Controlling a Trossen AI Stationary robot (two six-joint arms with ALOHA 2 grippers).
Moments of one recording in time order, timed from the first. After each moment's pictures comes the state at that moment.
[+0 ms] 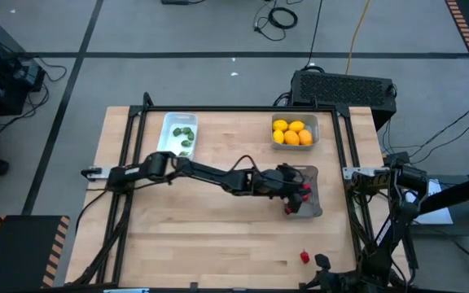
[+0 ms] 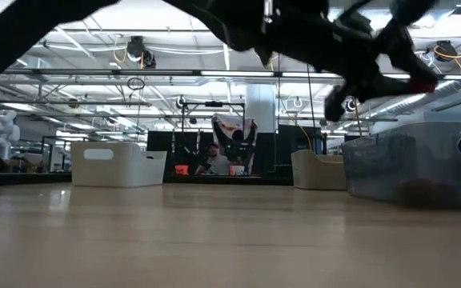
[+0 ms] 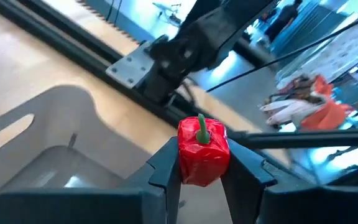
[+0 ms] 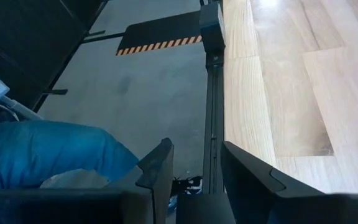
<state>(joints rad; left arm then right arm) -0.10 2.38 1.89 0.24 -0.13 -0.61 1.26 1.79 1.00 -0.03 0.73 1.04</state>
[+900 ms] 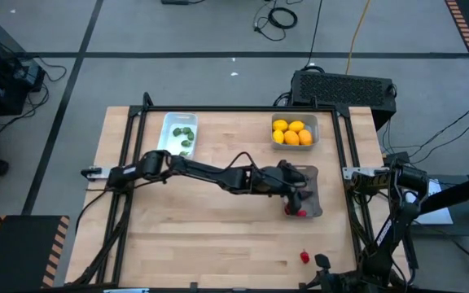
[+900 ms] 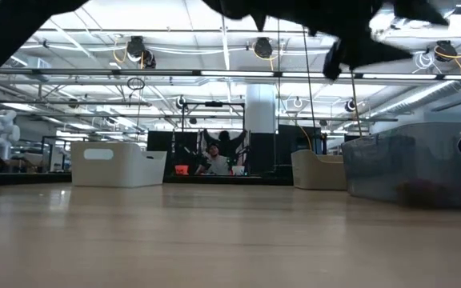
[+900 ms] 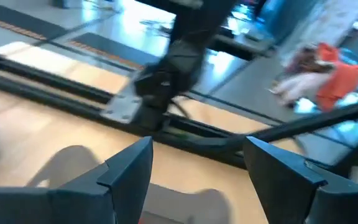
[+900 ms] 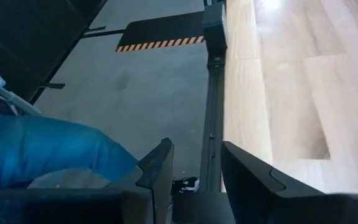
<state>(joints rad) -0.11 2.32 1.94 0.17 -0.14 -0.32 1.26 1.79 1.00 -0.03 0.73 0.99</state>
